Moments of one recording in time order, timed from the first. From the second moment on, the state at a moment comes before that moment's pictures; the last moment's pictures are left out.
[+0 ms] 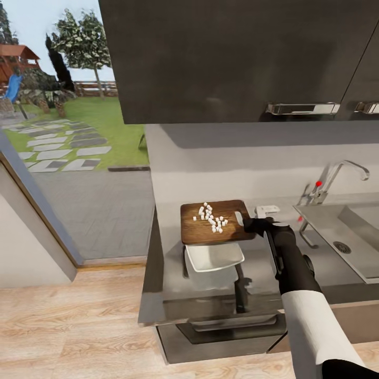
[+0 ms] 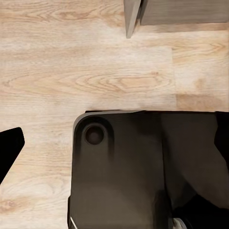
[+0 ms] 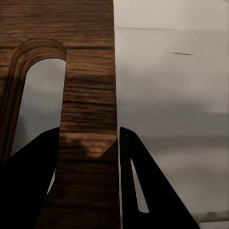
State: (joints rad) left arm 0.12 0.01 -0.40 -0.21 0.37 -0.69 0.04; right arm -0.80 0.05 -0.13 -1.17 0.27 0.69 0.18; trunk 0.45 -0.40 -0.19
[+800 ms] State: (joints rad) left arm 0.12 0.01 -0.40 -0.21 0.37 -0.69 0.04; right arm -0.80 0.04 -0.14 -1.12 0.22 0.58 0.19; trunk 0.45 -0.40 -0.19
